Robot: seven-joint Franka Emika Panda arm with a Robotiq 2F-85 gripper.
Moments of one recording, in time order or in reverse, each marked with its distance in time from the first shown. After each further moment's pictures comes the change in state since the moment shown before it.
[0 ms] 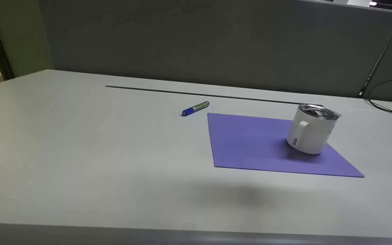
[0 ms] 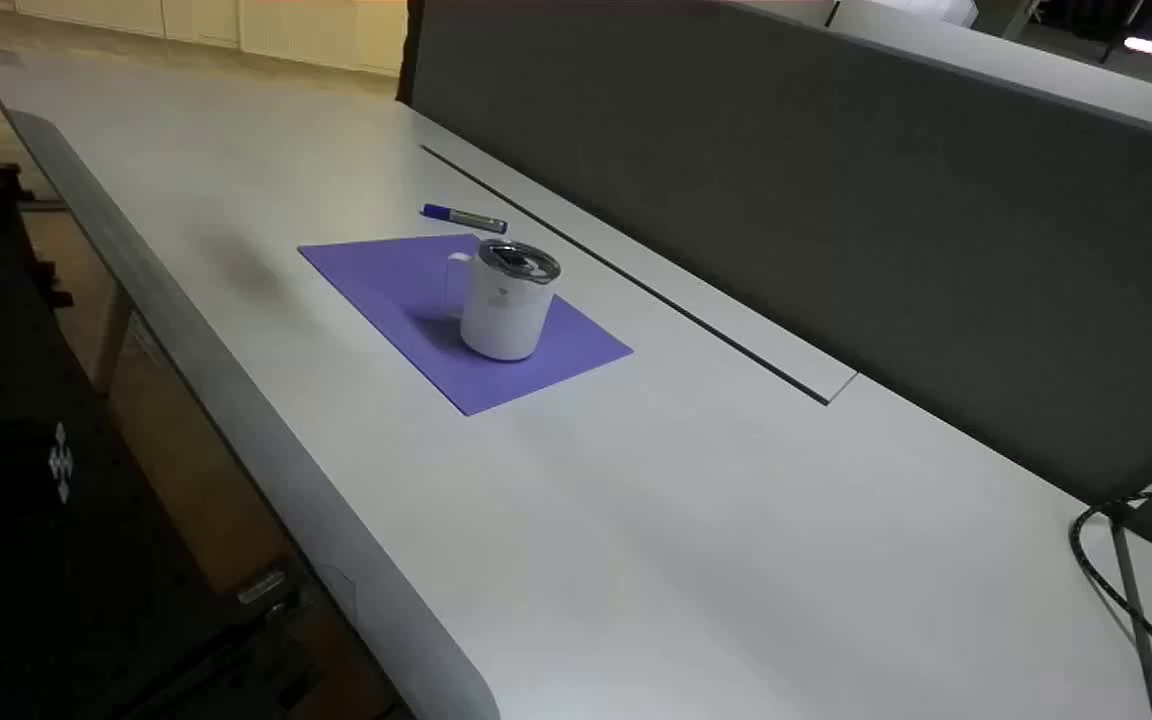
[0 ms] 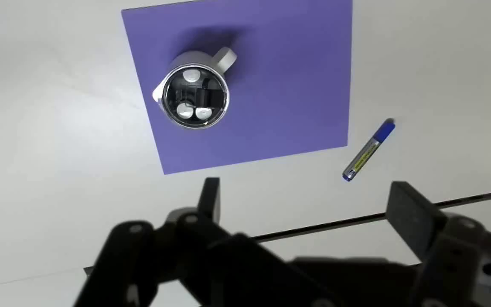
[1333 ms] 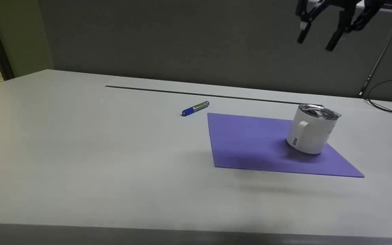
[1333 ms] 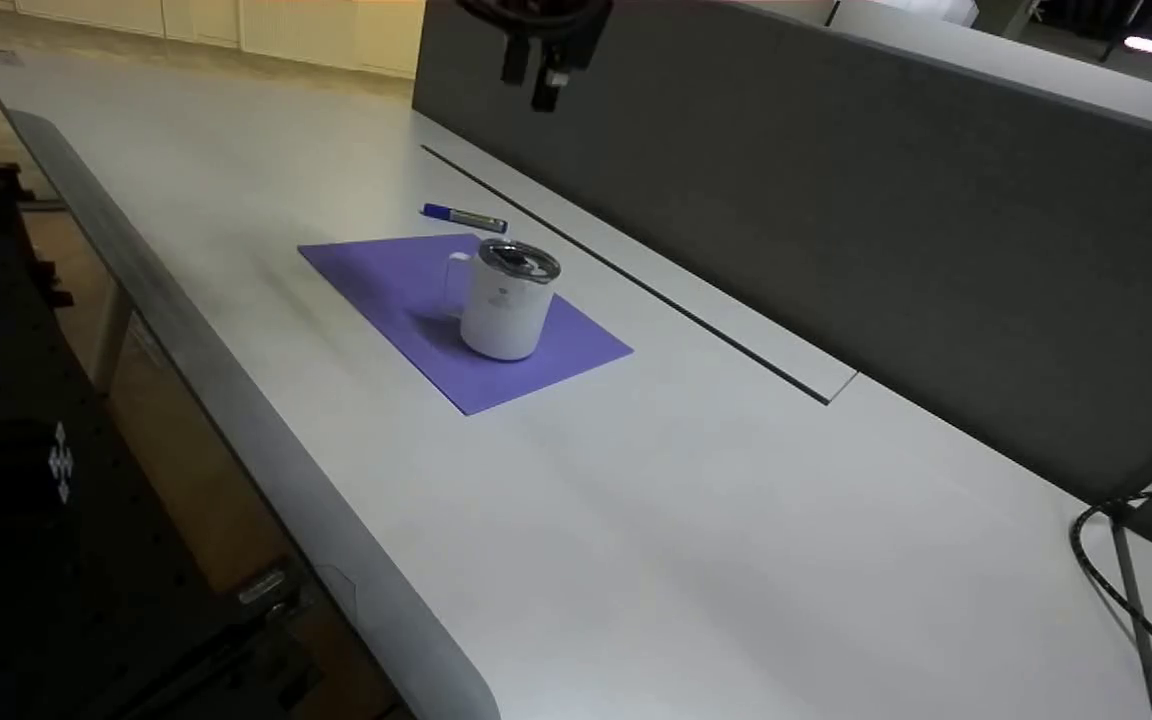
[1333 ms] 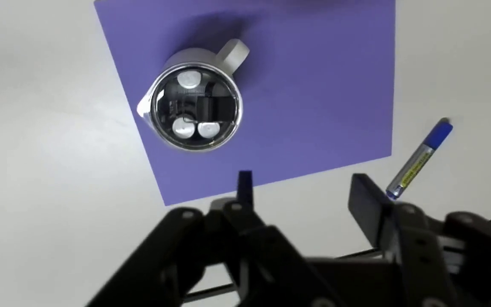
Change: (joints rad) arm 0.000 0.248 0.006 -0.044 0.055 0.274 0.000
